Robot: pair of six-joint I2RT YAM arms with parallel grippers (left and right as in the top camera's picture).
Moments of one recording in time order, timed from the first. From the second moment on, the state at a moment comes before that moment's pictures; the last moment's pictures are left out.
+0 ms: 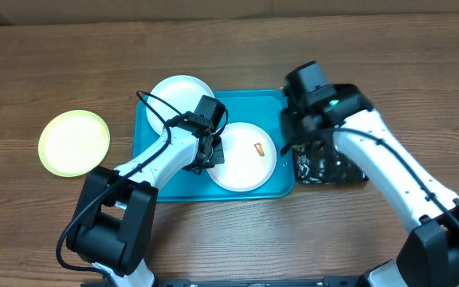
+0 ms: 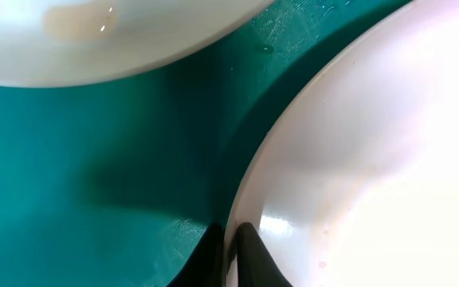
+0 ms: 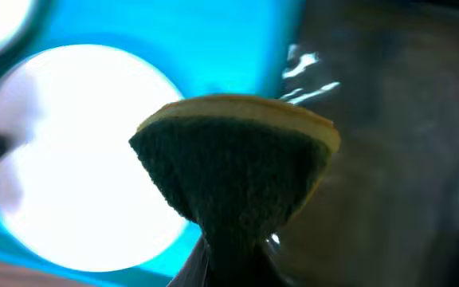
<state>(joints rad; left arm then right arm) -0.41 1.83 1.11 -0.69 -0.04 -0.56 0.46 1.68 1.39 -0.95 0.00 0.21</state>
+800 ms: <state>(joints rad) -0.41 1.83 1.11 -0.69 -0.04 -0.56 0.68 2.01 1.39 -0.79 0.28 0.27</state>
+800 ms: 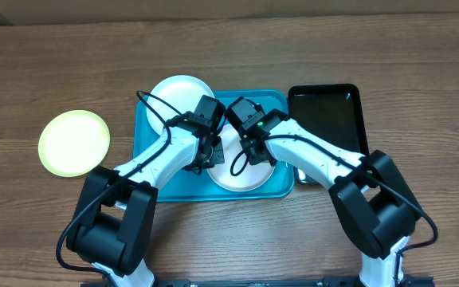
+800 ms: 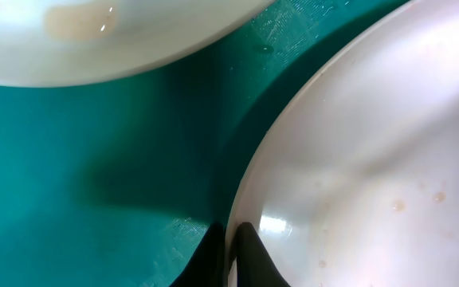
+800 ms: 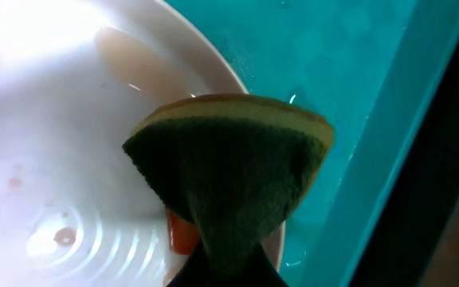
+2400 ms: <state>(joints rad) -0.41 1.83 1.11 -0.69 -0.03 -0.56 0.55 2.00 1.38 -0.70 -0.38 0.40</state>
